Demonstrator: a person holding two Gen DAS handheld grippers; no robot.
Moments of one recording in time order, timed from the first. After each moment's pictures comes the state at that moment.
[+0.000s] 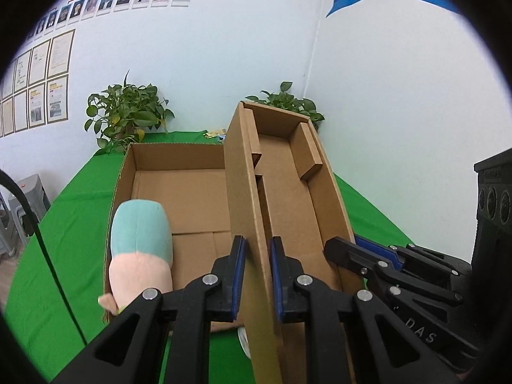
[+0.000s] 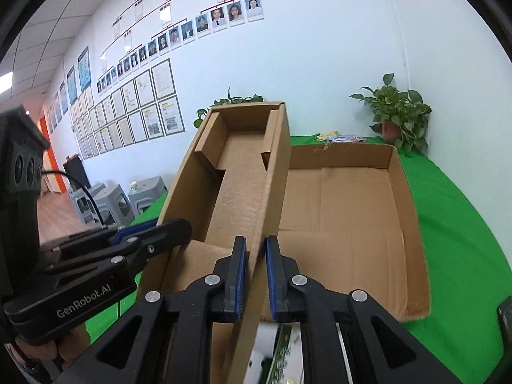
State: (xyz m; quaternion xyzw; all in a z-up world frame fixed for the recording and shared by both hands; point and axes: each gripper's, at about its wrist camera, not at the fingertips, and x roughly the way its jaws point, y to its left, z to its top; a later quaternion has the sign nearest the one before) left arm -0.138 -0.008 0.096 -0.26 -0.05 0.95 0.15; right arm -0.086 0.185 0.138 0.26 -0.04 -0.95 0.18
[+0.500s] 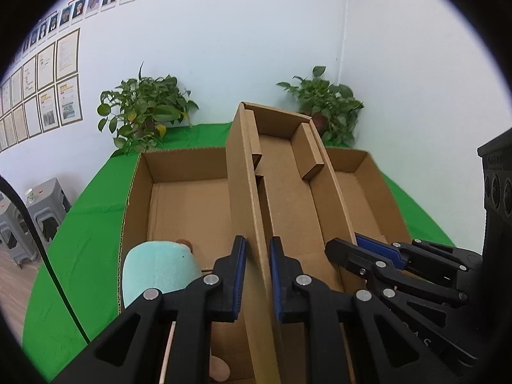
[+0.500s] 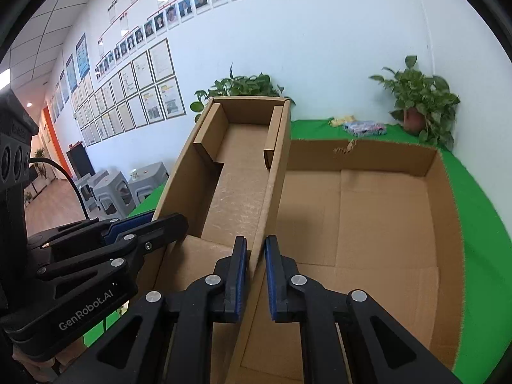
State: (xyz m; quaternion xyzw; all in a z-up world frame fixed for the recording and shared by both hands) left arm -0.230 -0.009 0.079 -0.30 -0.02 0.95 0.08; right arm -0.253 0.159 0.121 0.31 -0.03 -0.93 0.20
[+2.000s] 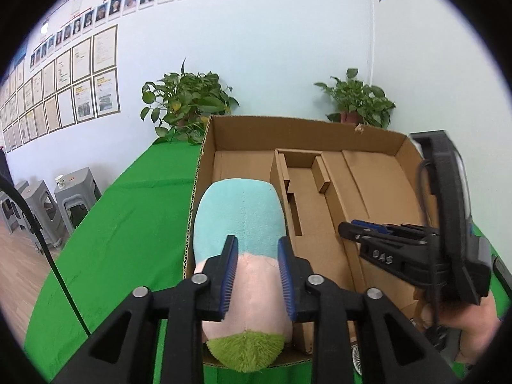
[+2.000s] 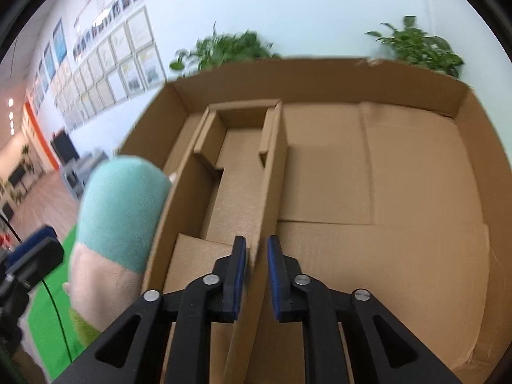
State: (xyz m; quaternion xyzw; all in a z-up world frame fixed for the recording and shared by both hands) left arm -0.168 -0.058 0.033 -0.27 -0.02 0.96 0.02; right arm -0.341 0.092 0.003 0.36 -0.04 -0.92 0.17
